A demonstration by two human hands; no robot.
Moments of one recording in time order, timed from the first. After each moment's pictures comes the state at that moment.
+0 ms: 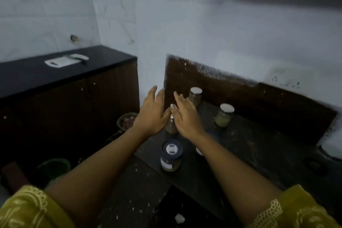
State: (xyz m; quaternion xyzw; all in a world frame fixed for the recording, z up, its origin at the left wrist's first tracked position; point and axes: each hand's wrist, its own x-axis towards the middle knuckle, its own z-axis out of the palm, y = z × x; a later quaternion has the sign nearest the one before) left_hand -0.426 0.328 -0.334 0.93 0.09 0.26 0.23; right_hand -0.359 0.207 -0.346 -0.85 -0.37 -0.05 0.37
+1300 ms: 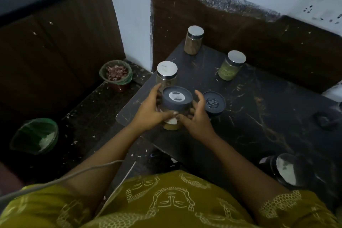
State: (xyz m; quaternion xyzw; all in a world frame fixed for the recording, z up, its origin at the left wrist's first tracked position) left_hand -0.359 0.347 -0.471 0.81 0.10 0.05 0.57; right_hand -0.307 0.179 -0.488 -0.74 -0.19 0.19 0.62
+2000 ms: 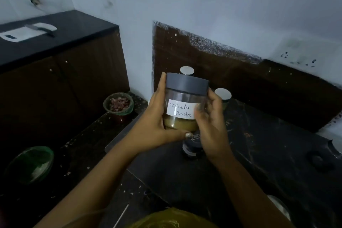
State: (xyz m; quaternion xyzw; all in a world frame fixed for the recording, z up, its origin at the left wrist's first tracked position) left_hand -0.360 0.278 -0.324 0.83 -0.05 0.12 0.54; right_hand -0.299 0.139 -0.346 -0.62 -0.29 0.06 0.73
